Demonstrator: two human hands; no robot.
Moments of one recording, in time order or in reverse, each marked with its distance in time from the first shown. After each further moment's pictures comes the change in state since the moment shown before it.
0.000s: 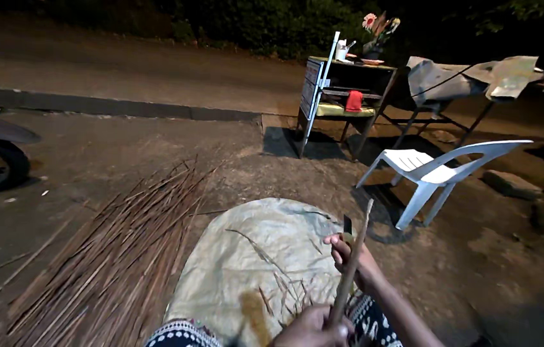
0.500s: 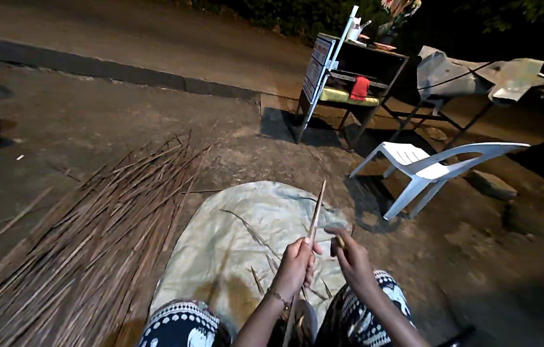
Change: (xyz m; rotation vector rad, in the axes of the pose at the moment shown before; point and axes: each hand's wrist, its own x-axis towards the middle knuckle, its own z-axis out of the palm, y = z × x) left_hand 0.028 0.025 -0.047 -0.098 0.469 0.074; right_hand -0.016 0.023 0.023 -0.959 0.113 -0.387
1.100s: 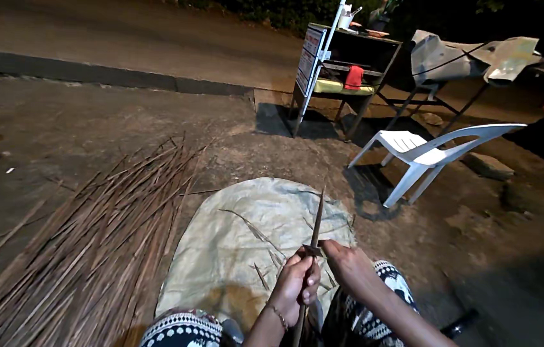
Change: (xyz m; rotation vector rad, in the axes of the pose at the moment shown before) left_hand -0.017 -0.009 0.004 -0.514 -0.066 -0.256; right_hand -0.010 -0.014 0.003 -0.563 -0.069 -0.296
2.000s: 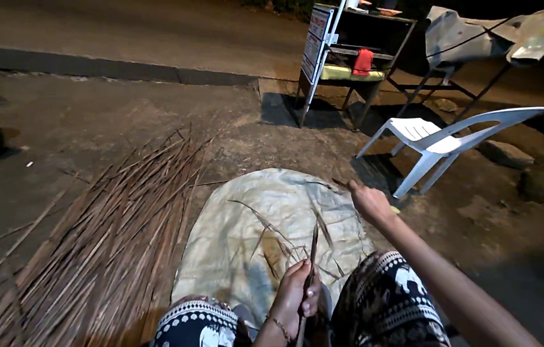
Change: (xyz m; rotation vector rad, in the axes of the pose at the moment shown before) left_hand -0.020 -0.015 -0.022 0.055 0.108 -0.074; right_hand 0.093 0.069 -0.013 -0.167 -0.616 0.526
